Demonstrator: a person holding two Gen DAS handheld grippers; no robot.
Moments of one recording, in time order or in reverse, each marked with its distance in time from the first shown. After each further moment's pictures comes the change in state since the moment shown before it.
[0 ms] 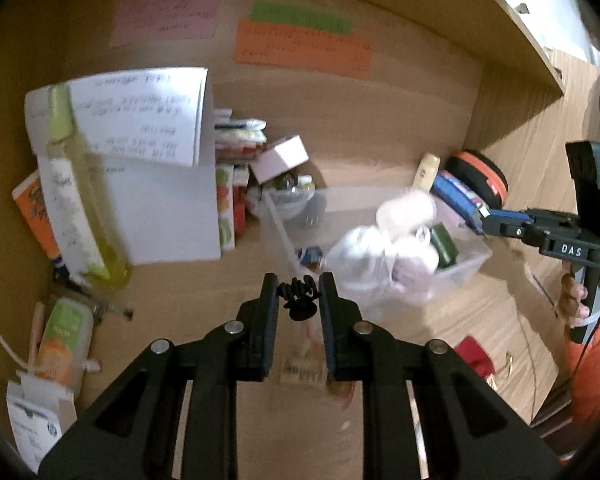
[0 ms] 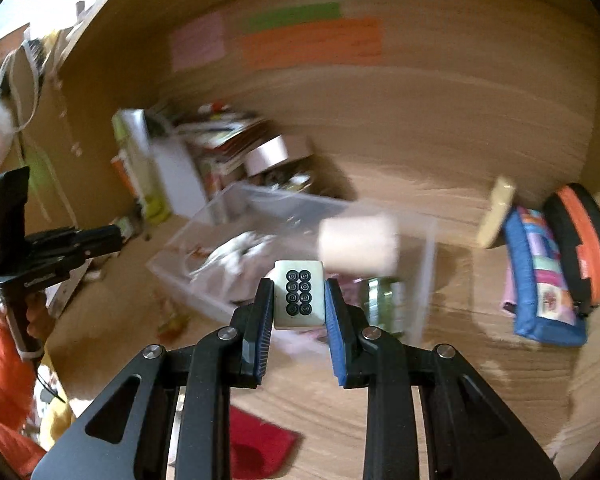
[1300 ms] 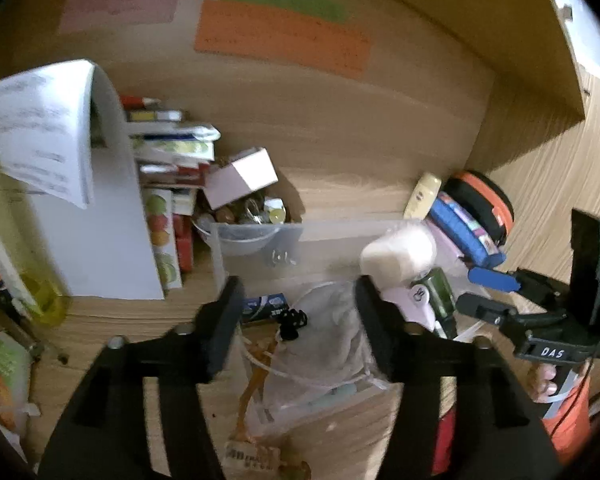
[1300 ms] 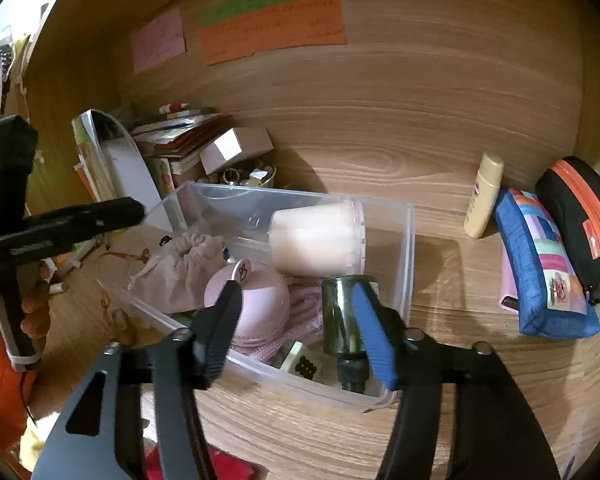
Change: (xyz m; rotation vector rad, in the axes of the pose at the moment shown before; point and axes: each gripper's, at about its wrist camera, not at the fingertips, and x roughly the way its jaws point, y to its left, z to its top) left arm 0.064 -0.020 0.033 -0.061 -0.009 -0.048; right arm 0.039 -0.022 -0.019 0.044 -0.036 -0.057
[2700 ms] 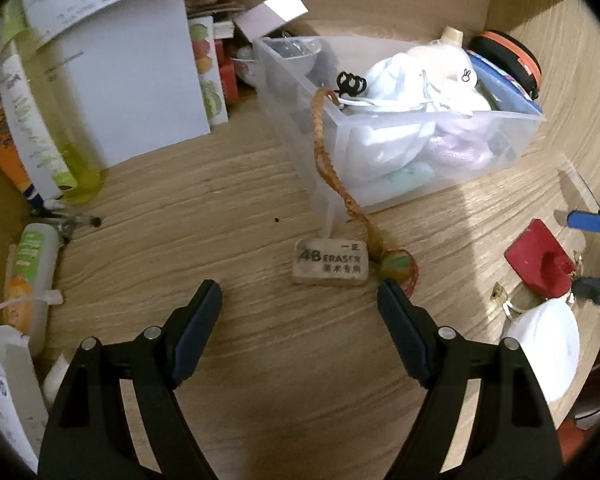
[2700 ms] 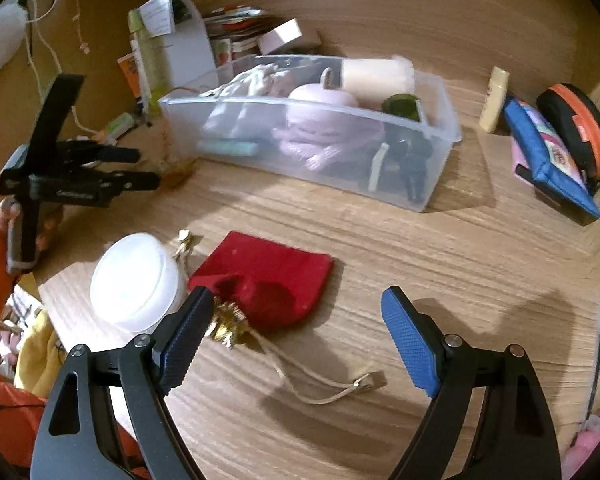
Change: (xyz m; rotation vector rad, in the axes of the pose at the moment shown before) left arm 0.000 0.024 -0.108 0.160 0.331 0.145; right arm -0.040 0.047 -0.111 -0.086 0.224 0.021
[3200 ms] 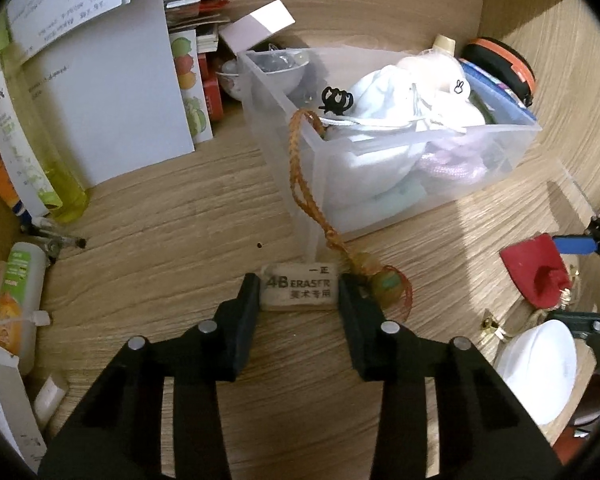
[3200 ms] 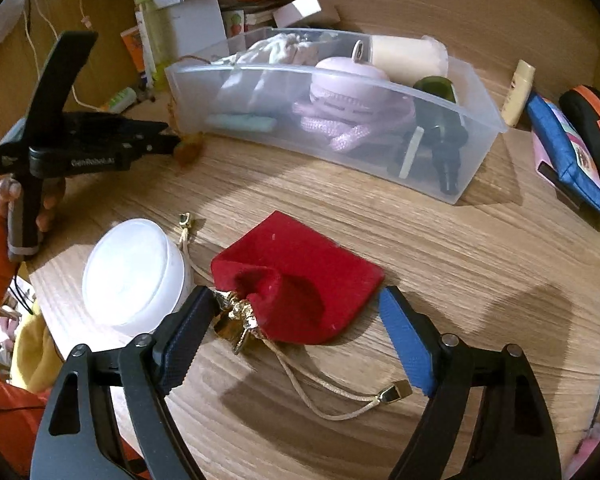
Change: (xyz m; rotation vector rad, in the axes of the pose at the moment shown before) left arm 0.002 -0.002 0.010 0.005 -0.050 -0.028; right arm 0.022 0.017 0.003 -0.032 0.069 -0.015
